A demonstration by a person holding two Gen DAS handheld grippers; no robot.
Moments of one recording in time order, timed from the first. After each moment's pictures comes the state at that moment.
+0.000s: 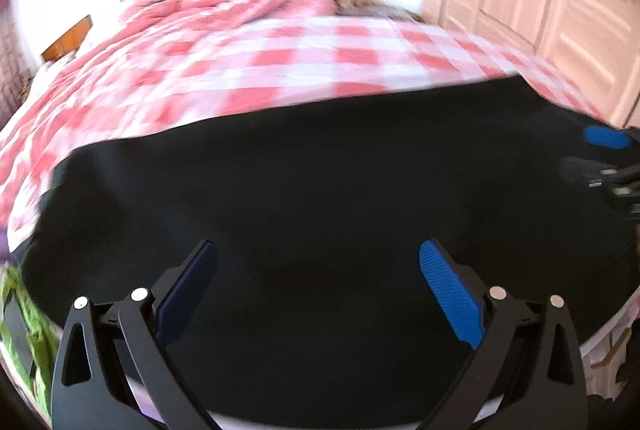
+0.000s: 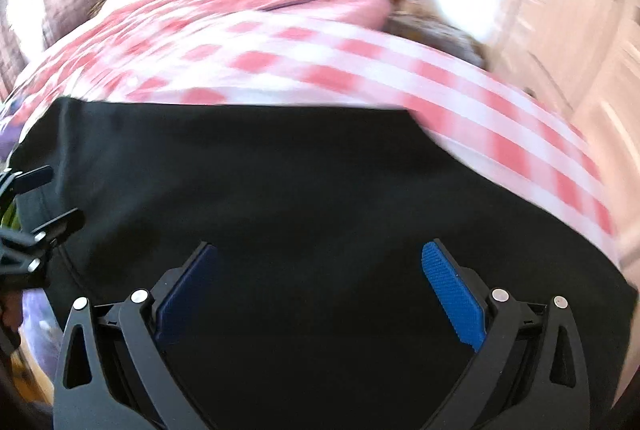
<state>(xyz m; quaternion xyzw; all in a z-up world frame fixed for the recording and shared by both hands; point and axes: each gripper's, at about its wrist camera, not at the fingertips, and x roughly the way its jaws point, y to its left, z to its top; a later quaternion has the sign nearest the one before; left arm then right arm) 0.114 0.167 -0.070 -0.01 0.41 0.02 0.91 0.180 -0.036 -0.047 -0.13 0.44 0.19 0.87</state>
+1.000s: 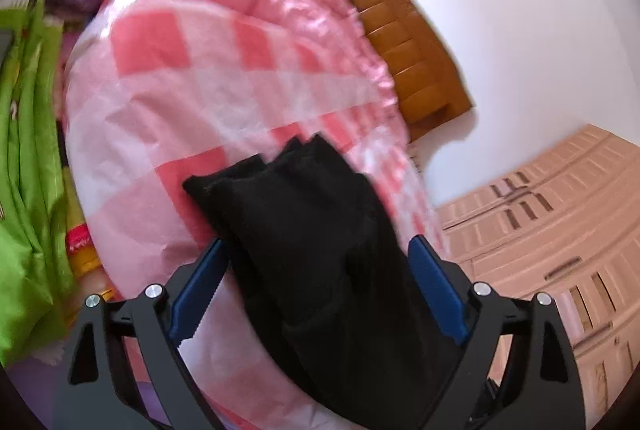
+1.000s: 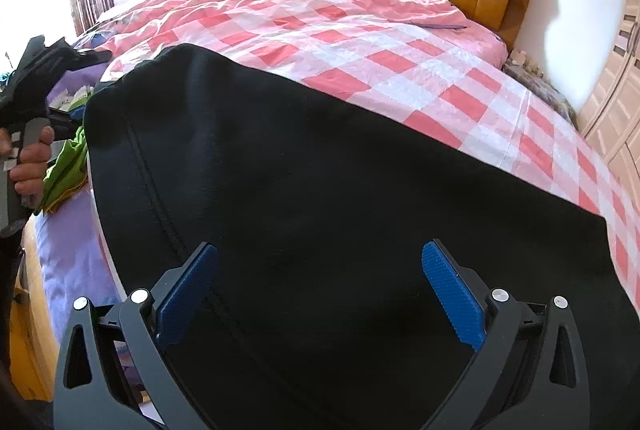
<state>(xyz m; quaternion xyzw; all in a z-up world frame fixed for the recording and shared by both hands) 0.041 0.478 -0.106 -0.49 0.26 0.07 0.83 0.126 0.089 -0.058 -0.19 0.41 0.32 0.83</state>
